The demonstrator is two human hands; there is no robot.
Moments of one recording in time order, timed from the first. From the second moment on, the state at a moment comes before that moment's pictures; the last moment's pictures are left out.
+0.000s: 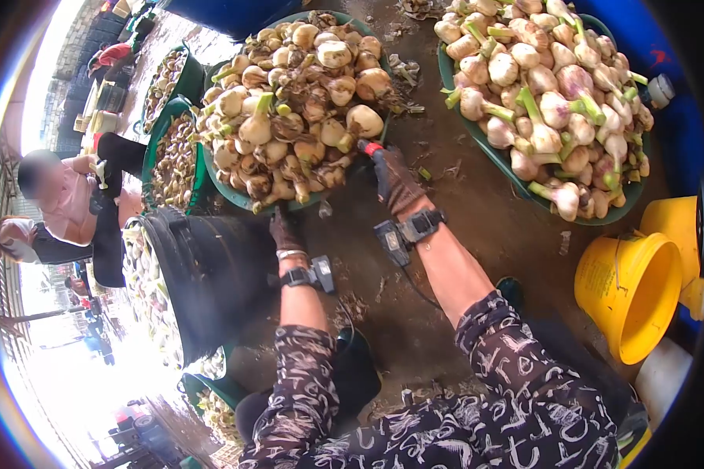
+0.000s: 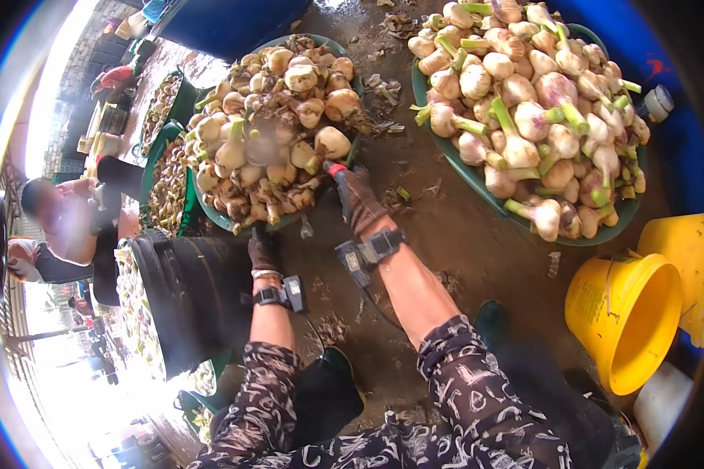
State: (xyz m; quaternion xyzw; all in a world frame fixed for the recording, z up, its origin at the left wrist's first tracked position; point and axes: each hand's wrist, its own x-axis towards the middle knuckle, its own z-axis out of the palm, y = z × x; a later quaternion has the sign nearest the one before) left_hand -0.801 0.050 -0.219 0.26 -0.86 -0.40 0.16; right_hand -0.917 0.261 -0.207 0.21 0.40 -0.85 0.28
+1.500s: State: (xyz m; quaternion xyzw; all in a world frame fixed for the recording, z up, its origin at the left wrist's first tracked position) left_hand -0.671 -0.030 -0.296 0.43 -0.85 -0.23 0.22; right_hand -0.626 0.431 -0.319 0.10 0.03 -0.95 0.31
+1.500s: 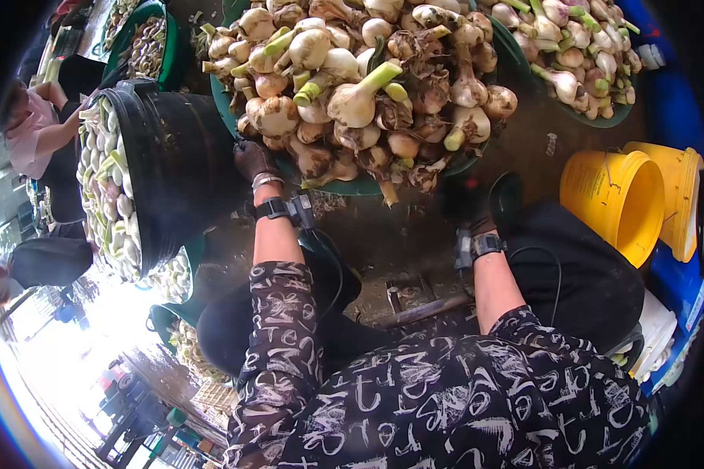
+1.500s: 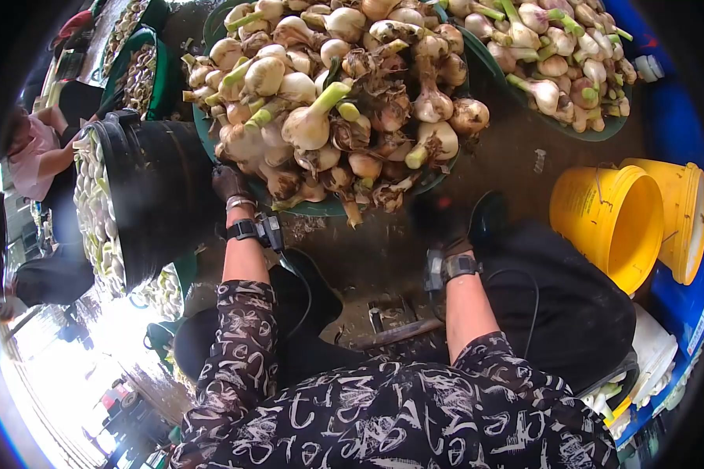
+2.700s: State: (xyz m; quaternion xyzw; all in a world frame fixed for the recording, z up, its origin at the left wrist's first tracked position) left_hand -0.686 -0.009 -0.254 0.44 -0.69 -0.55 0.18; right_hand -0.585 0.265 -0.267 0.19 0.20 -0.91 0.32
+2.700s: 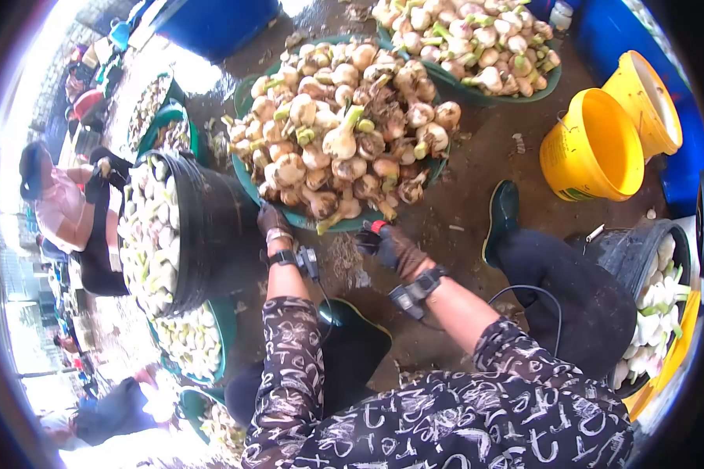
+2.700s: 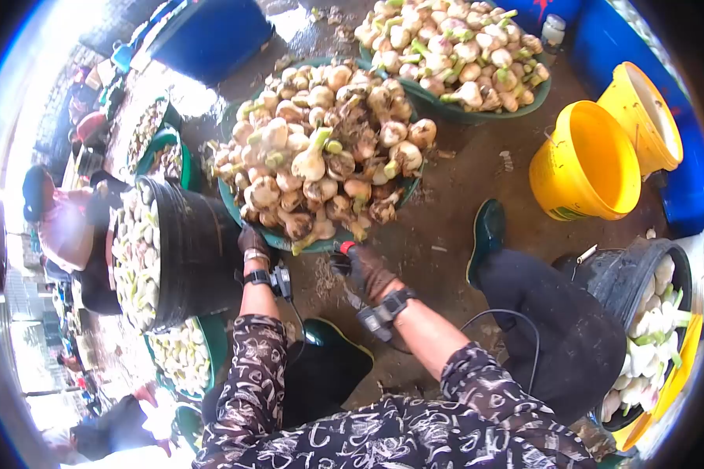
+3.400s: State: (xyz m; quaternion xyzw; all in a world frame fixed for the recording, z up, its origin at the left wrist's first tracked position) left_hand -0.604 0.042 -0.205 0.37 -0.83 -0.40 0.13; right_hand -0.579 0.277 -0.273 0.30 0.49 -0.82 0.06
